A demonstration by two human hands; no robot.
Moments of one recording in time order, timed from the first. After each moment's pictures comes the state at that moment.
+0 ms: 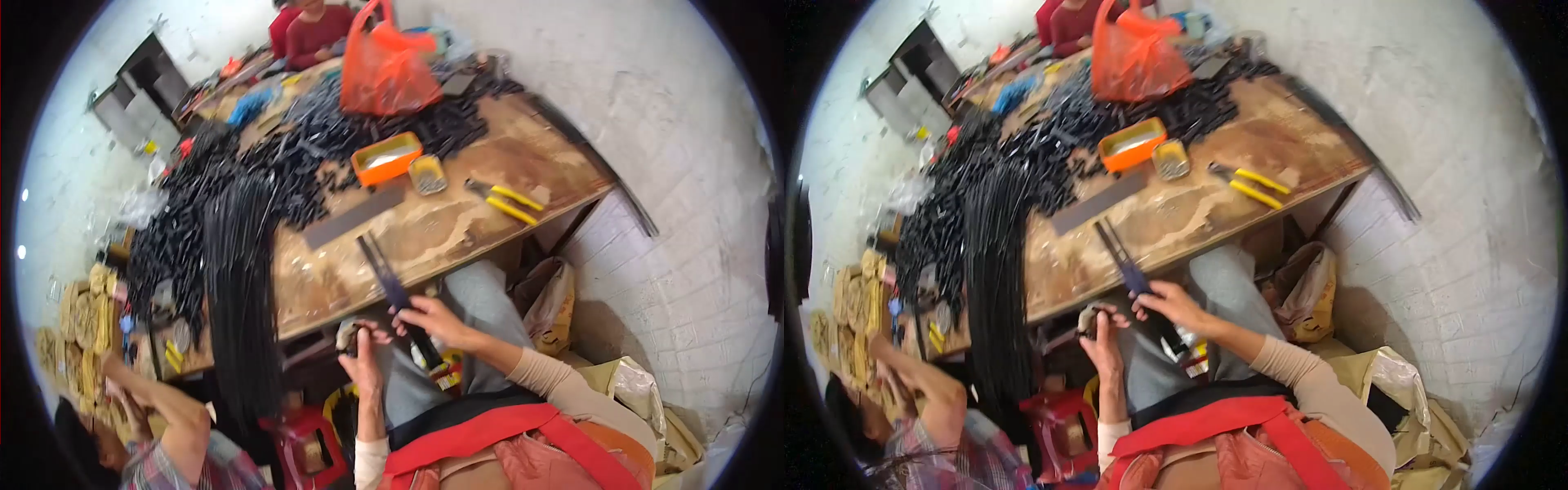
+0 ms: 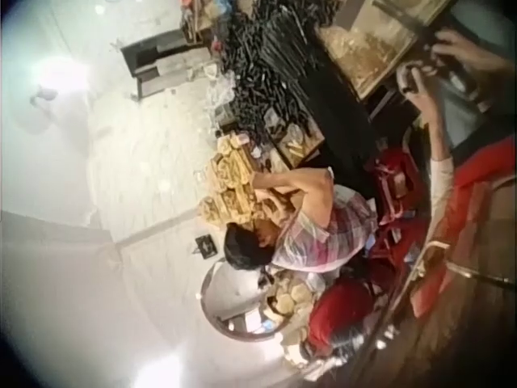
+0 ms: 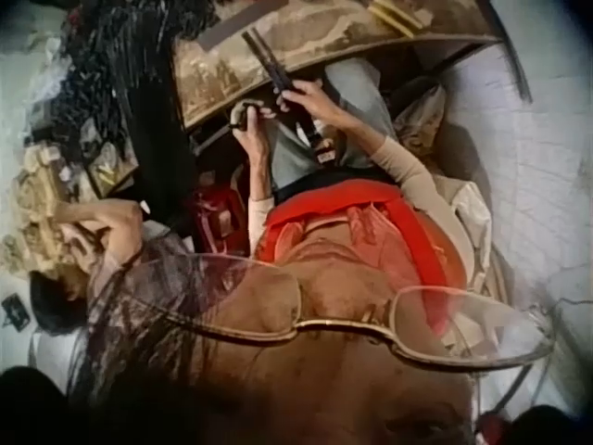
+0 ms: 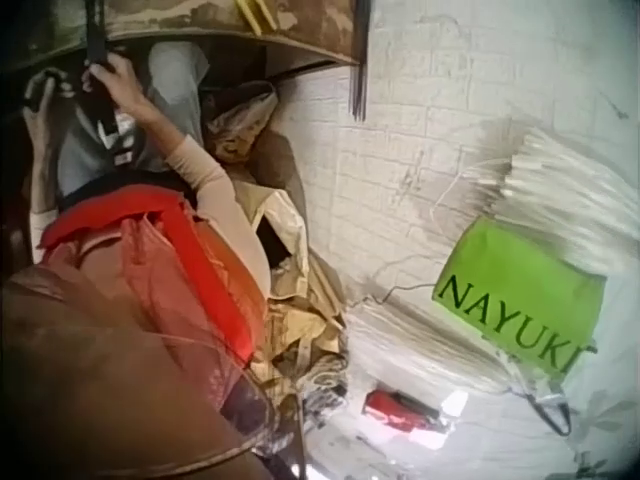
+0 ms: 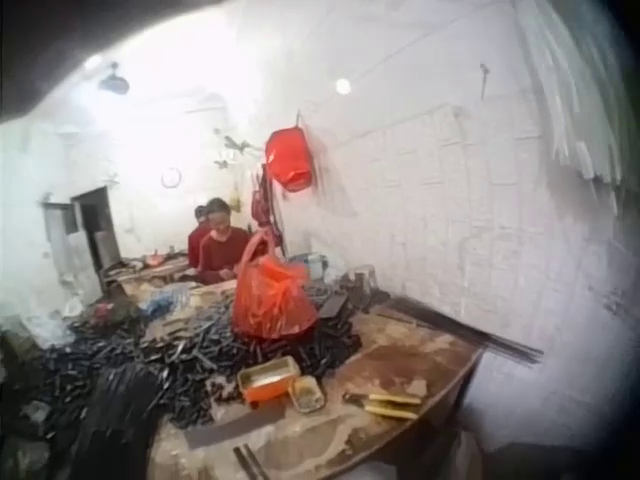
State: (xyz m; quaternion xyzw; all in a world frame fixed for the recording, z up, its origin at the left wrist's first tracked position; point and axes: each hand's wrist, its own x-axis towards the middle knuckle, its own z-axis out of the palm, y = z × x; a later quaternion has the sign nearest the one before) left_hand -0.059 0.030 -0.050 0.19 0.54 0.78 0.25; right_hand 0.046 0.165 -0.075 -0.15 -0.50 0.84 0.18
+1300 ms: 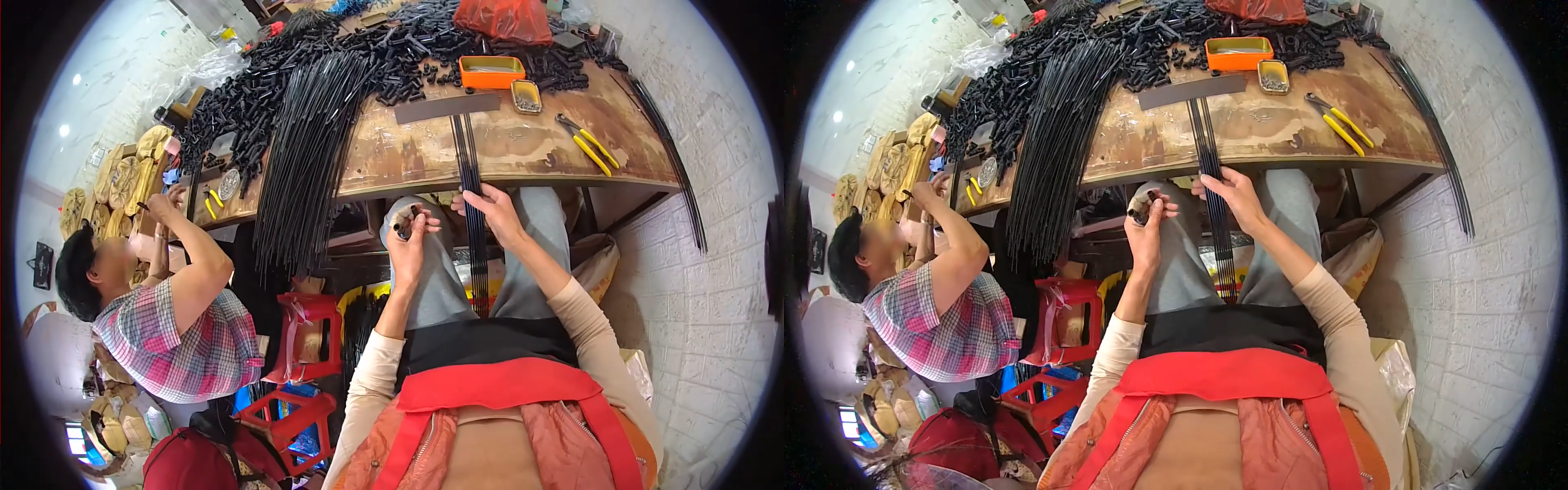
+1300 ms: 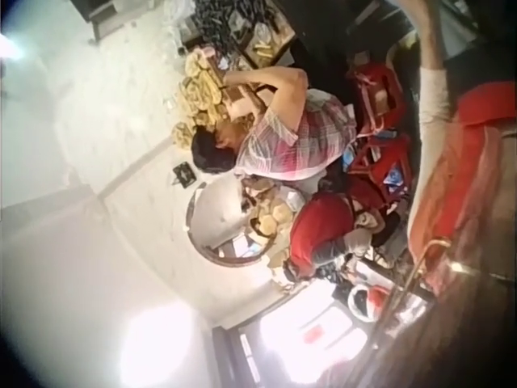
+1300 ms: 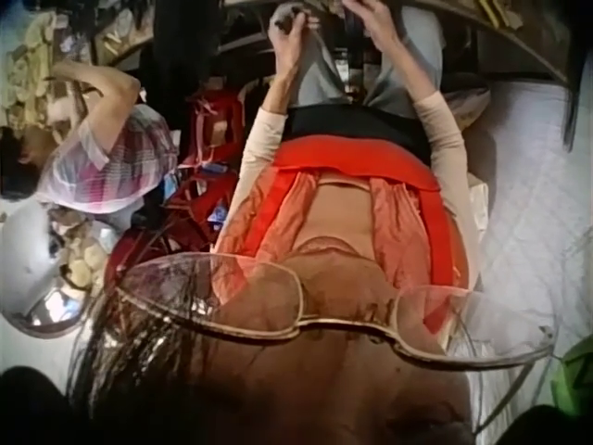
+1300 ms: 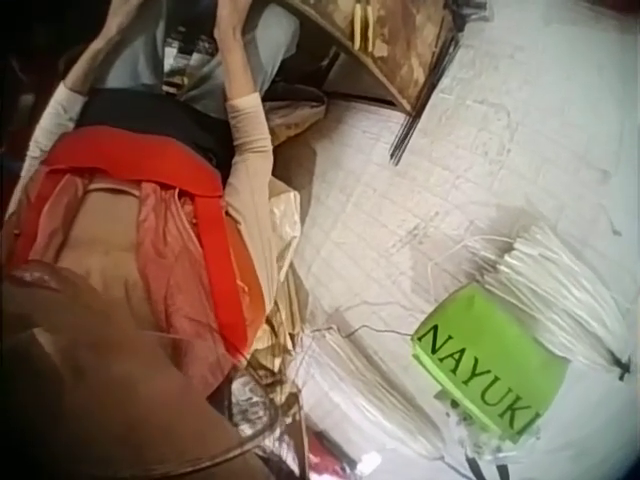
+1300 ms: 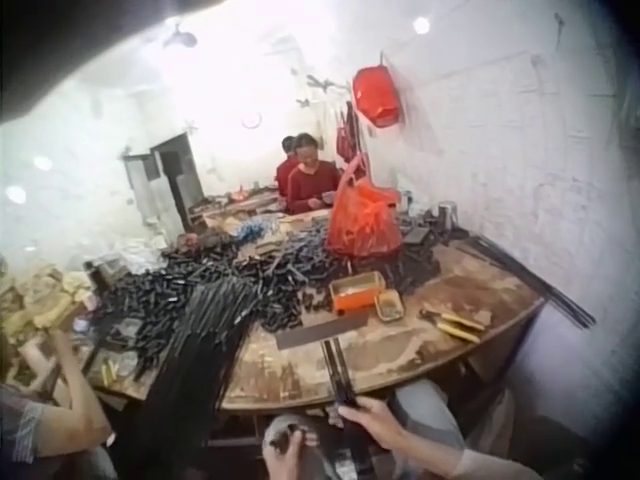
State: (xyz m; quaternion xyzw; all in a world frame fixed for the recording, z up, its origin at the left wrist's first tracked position) left_hand -0.062 0.020 -0.066 0.22 0.53 0.79 0.22; right_hand 0.043 0.178 -0.055 -0.18 -0.52 0.80 0.21
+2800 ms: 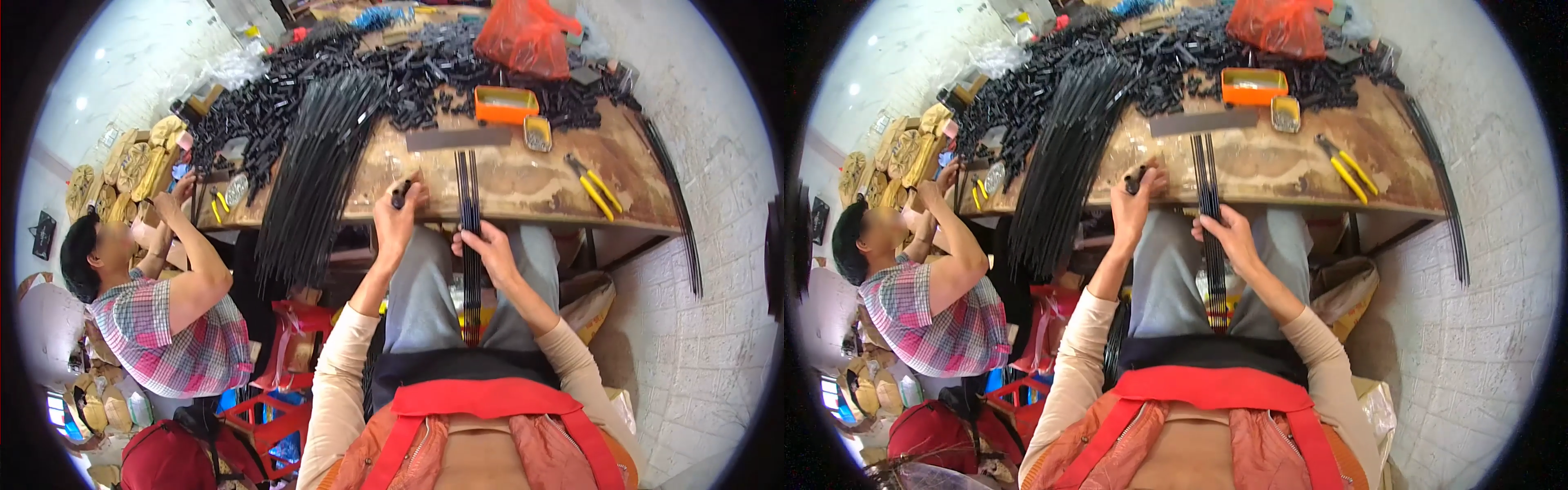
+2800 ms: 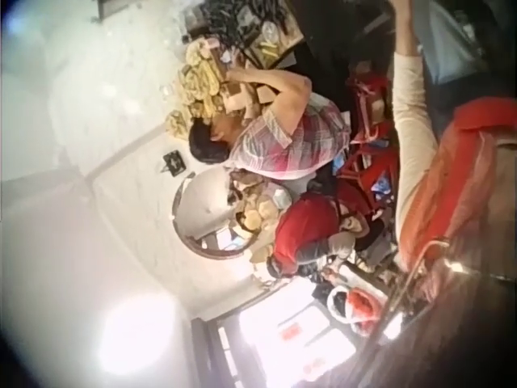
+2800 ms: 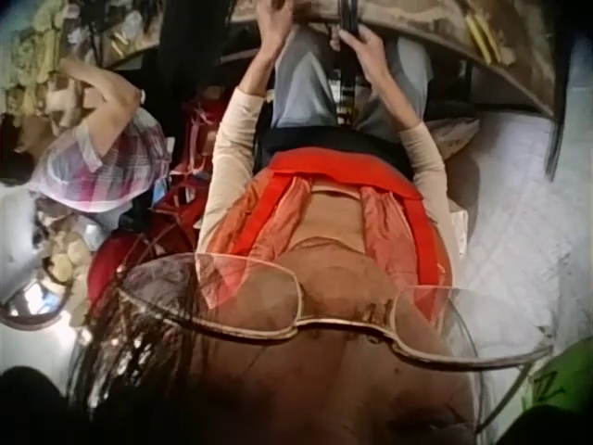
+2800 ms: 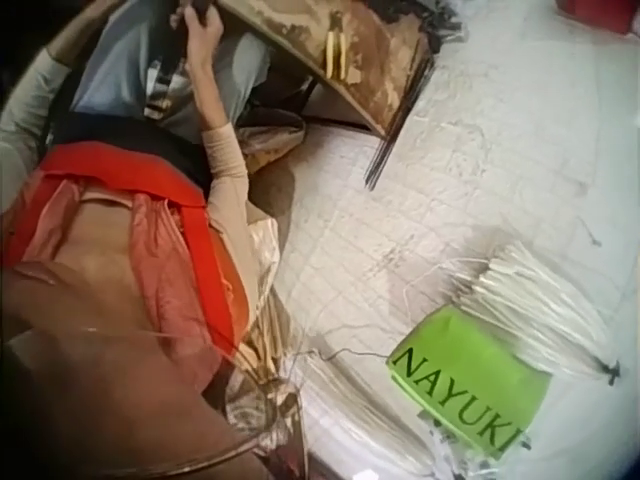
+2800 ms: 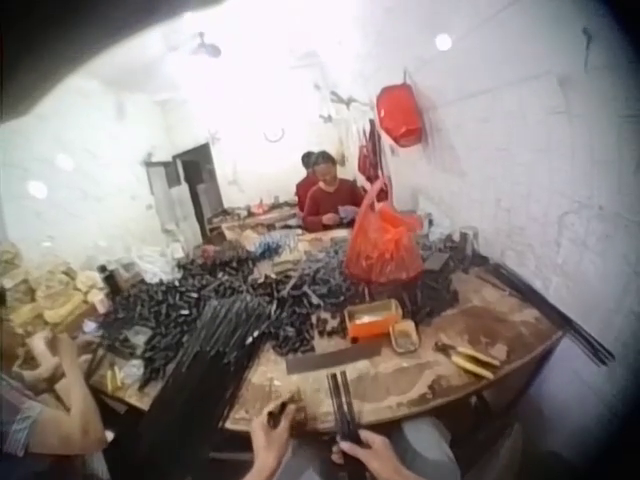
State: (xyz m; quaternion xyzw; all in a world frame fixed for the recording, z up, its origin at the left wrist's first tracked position) left_hand -0.128 0.070 -0.008 0.28 0.63 0.70 0.16; right_hand 0.039 0.168 -0.053 -0.19 -0.51 0.82 0.20
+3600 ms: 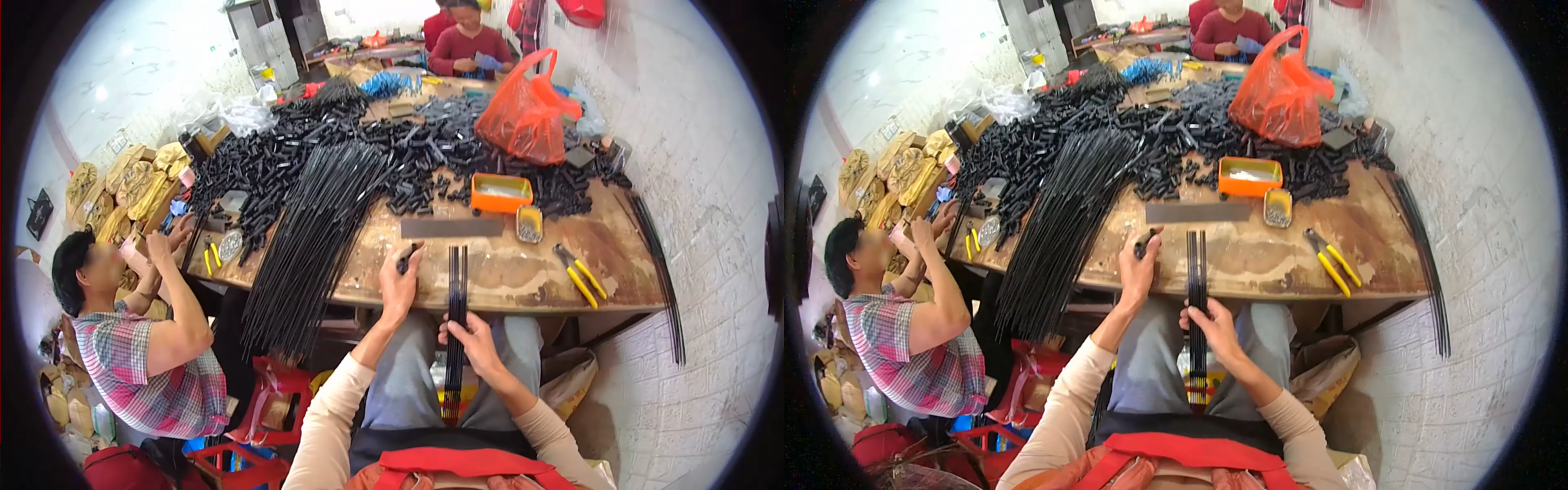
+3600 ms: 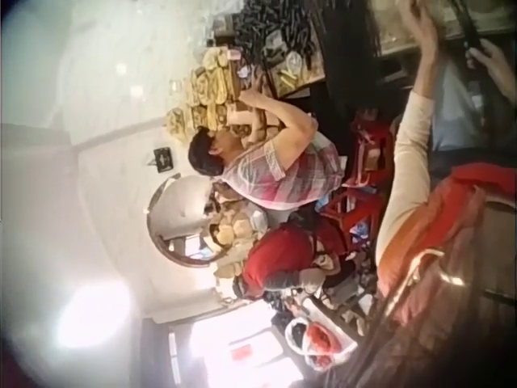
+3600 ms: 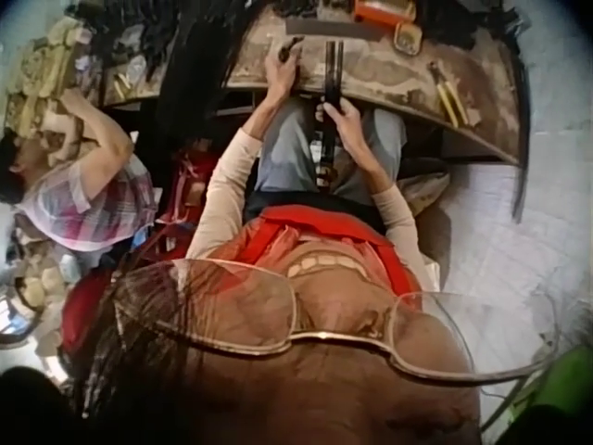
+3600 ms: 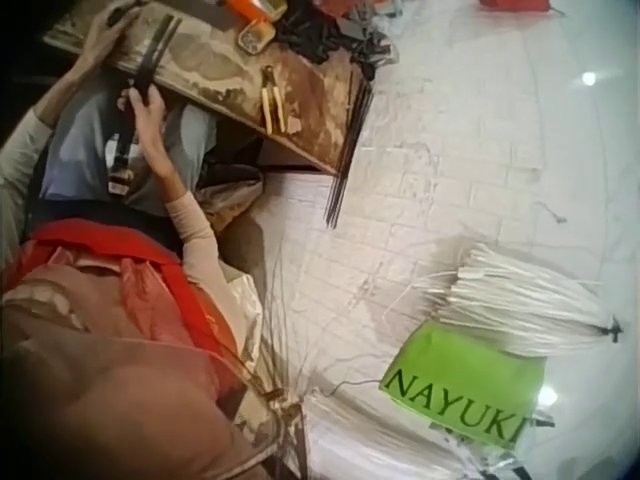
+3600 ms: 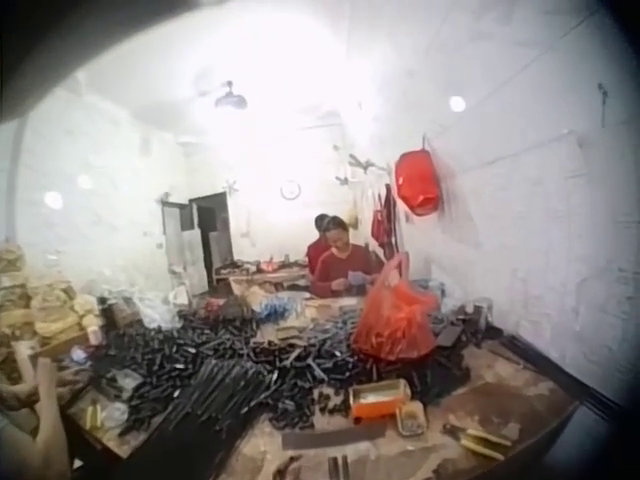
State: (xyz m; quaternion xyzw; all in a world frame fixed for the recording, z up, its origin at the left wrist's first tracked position) left_hand -0.151 0.114 -0.013 0.32 0.69 0.65 0.00; right_hand 0.035 0.169 -0.056 -0.20 -0.51 0.81 0.19
